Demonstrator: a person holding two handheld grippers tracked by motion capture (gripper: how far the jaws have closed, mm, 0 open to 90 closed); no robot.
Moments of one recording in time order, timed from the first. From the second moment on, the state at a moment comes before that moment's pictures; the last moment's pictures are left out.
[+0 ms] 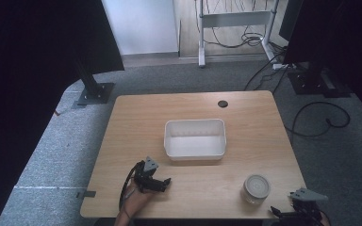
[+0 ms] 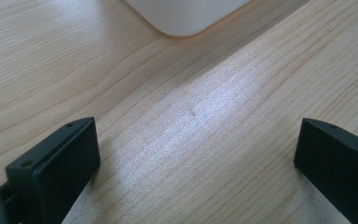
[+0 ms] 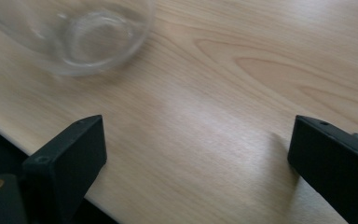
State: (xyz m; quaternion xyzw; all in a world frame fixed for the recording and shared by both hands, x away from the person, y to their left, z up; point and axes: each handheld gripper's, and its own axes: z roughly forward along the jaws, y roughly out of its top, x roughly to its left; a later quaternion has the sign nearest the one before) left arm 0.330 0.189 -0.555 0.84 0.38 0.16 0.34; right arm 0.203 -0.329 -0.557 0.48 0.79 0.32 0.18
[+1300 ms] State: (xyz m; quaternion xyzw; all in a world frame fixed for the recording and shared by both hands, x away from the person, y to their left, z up) left arm 0.330 0.189 -0.555 0.85 0.38 0.16 0.34; right arm 0.198 -0.326 -0.547 0.50 0.78 0.32 0.18
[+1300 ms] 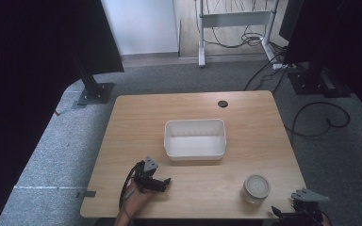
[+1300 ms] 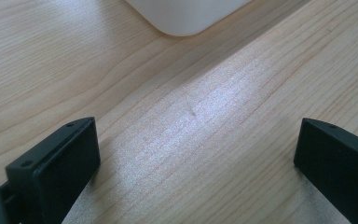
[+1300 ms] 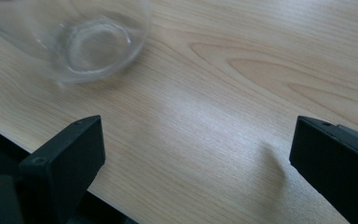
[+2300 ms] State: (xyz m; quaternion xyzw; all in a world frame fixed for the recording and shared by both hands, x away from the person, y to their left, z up) left arm 0.330 0.189 -0.555 0.84 0.38 0.16 0.34; right arm 0.203 -0.300 -0.529 0.46 0.79 0.36 0.18
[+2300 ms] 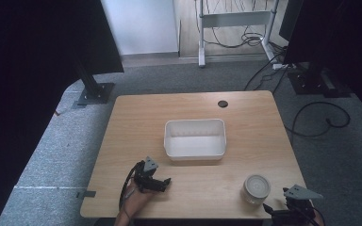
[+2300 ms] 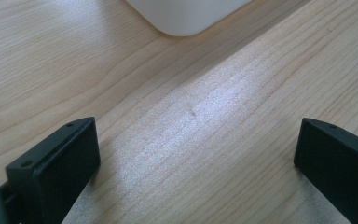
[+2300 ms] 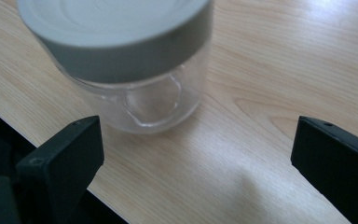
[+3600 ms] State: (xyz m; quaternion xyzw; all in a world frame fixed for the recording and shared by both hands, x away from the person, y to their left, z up) left arm 0.330 0.189 -0.555 0.84 0.38 0.16 0.34; right arm 0.229 -0.259 -0.533 0.43 0.80 0.38 0.17
